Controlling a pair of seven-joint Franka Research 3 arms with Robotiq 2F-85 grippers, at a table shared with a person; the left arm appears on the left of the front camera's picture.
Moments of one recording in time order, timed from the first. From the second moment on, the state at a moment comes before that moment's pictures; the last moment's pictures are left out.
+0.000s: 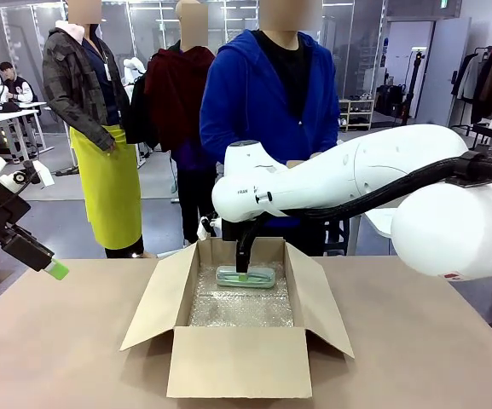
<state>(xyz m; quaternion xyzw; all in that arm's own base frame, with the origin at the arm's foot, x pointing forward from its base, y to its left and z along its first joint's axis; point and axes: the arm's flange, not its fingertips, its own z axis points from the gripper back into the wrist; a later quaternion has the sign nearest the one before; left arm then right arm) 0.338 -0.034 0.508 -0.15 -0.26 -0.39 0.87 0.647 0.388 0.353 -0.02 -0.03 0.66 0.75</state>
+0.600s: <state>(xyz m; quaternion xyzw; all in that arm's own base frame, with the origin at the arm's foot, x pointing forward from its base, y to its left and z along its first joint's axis) 0.338 -0.033 0.508 -0.15 -0.26 -0.39 0.87 0.590 0.329 0.521 0.00 -0.06 0.63 0.78</state>
